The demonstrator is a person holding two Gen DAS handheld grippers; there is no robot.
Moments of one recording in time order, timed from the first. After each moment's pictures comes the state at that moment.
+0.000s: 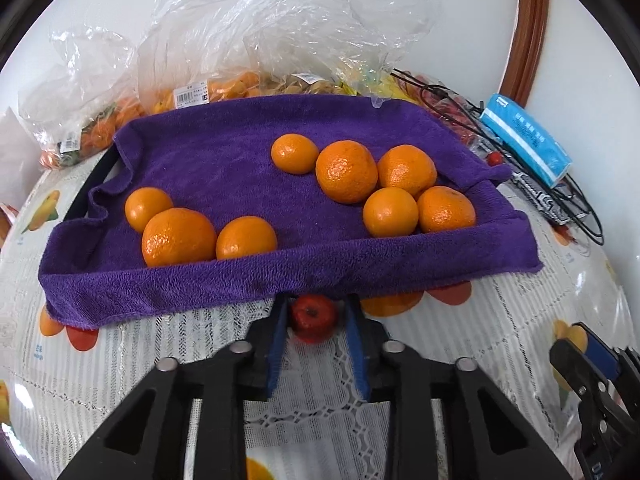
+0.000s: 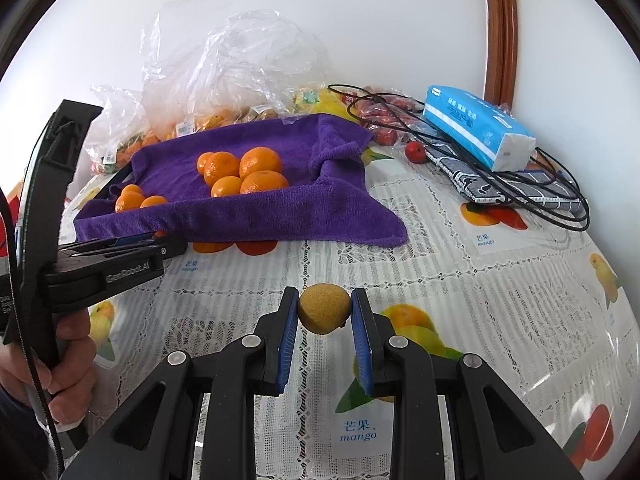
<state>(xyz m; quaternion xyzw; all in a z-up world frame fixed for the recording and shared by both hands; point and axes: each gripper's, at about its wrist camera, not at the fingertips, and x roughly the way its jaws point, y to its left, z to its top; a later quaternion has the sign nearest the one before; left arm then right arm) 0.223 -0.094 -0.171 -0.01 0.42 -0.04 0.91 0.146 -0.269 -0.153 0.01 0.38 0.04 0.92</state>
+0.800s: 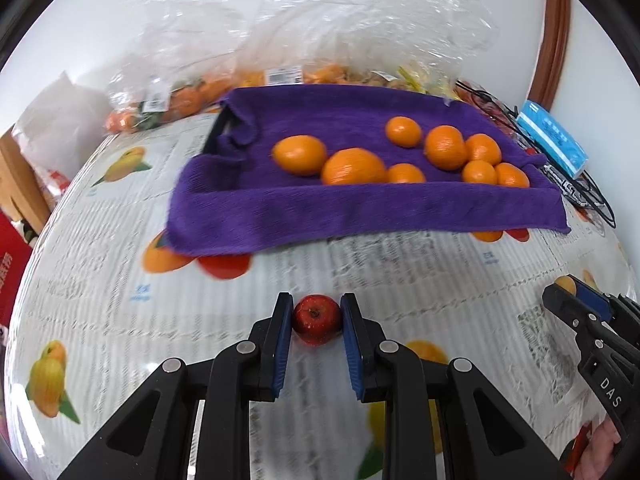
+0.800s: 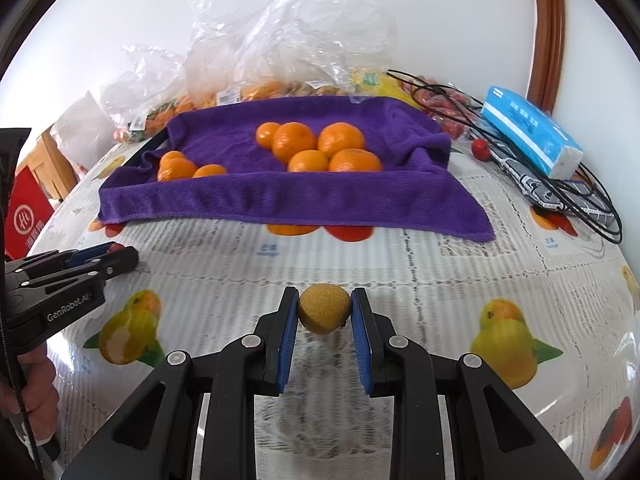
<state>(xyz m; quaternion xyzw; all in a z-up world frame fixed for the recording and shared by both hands) 0.166 0.001 -0.170 -0.01 0.42 0.00 0.91 0.148 -0.200 -0.160 -0.02 0.41 0.07 0.91</state>
